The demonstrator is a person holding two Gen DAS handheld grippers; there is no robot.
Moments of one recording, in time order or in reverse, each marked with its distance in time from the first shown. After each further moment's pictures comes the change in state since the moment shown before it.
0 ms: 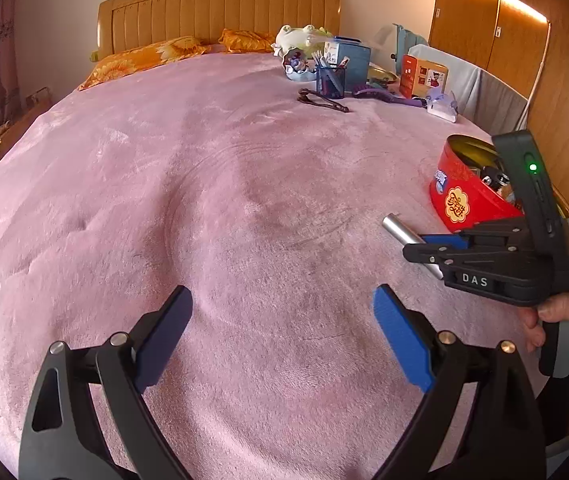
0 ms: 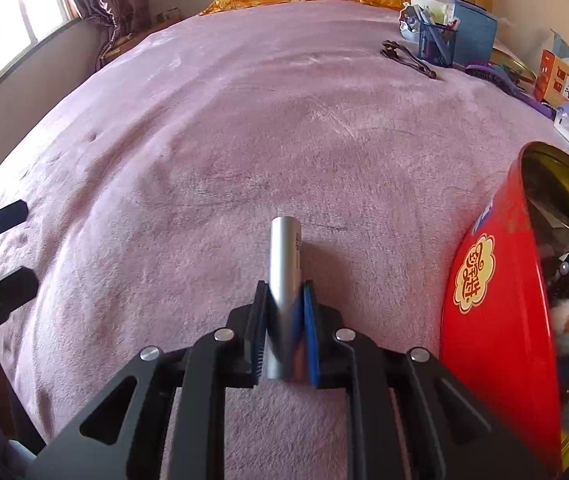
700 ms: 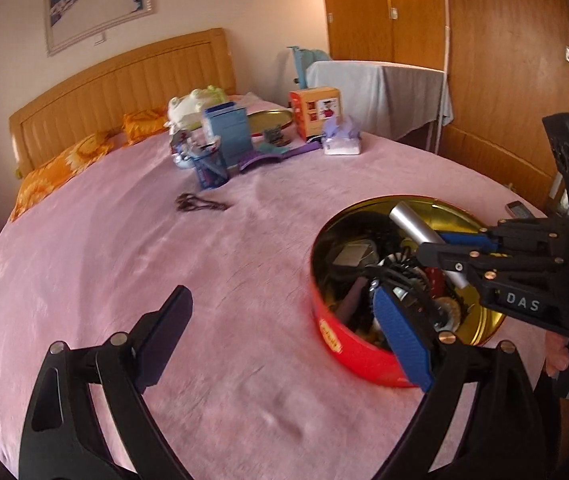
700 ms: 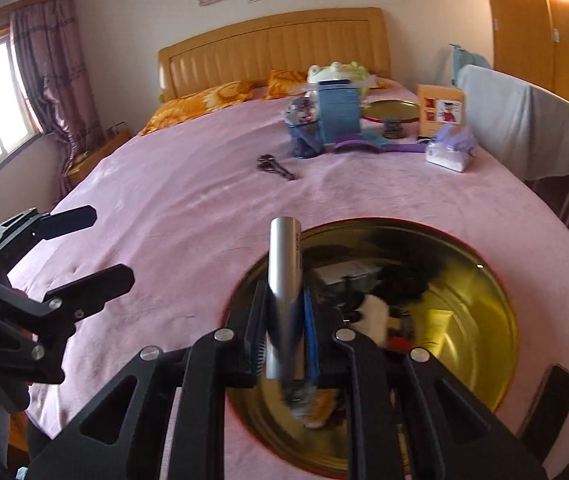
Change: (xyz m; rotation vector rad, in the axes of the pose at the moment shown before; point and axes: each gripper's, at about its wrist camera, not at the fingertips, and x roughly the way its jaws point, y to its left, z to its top) left arm 0.006 -0.187 0.130 0.367 -0.142 -0.149; right arm -0.157 -0.153 -0.015 0.257 -0.329 -0.142
